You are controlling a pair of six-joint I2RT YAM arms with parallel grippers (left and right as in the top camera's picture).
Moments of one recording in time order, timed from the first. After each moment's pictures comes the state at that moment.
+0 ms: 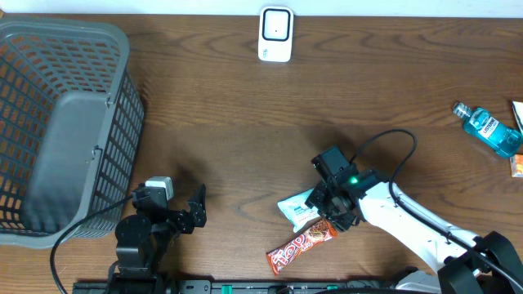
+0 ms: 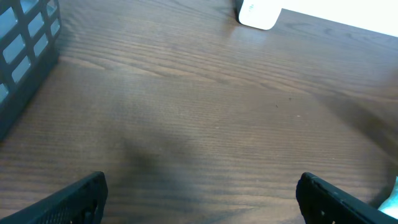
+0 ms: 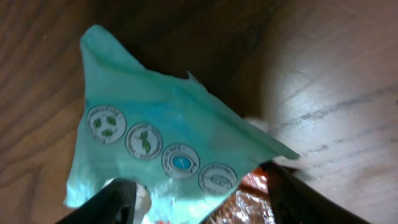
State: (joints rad) left arm -0.06 0.13 0.13 -0.44 0.20 -0.22; right arm 0.57 1.46 0.70 -0.68 -0.14 1.26
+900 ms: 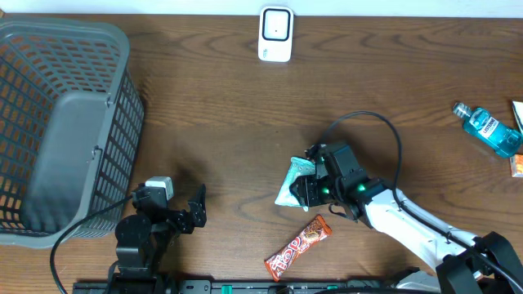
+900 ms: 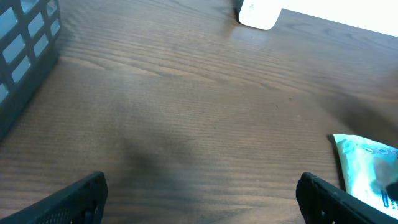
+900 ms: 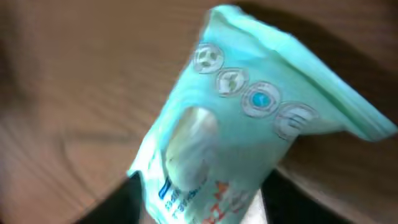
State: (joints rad) left arm -0.06 0.13 0.13 -0.44 0.20 -0.22; right arm 0.52 1.44 0.61 -0.24 -0.31 0.38
